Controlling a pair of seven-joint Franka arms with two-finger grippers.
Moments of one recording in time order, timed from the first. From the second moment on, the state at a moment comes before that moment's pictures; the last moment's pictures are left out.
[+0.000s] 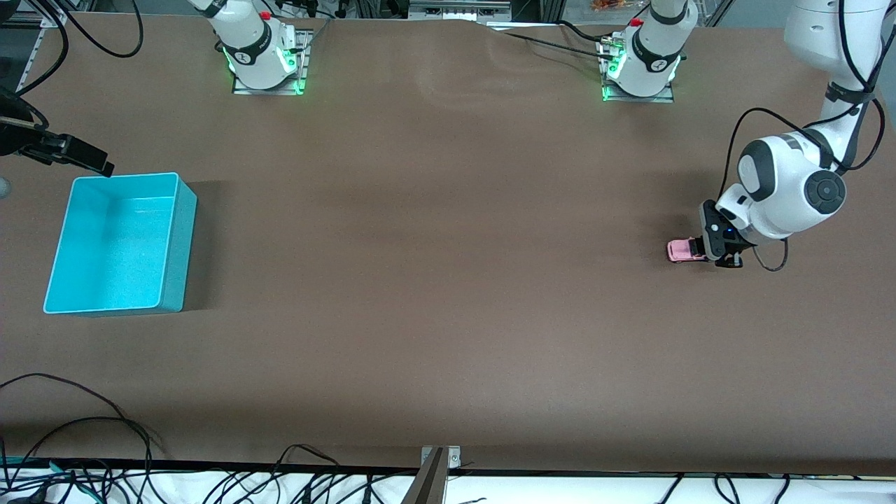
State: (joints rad) left arm 0.04 0.37 0.15 -2.24 -0.06 2.53 1.74; right arm -0.02 0.07 0.00 -1.50 -0.02 1.47 0.17
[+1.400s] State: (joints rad) left arm 0.10 0.39 0.28 -2.22 0.02 2.57 1.91; right arm -0.02 0.07 -0.01 -1.50 -0.02 1.47 0.17
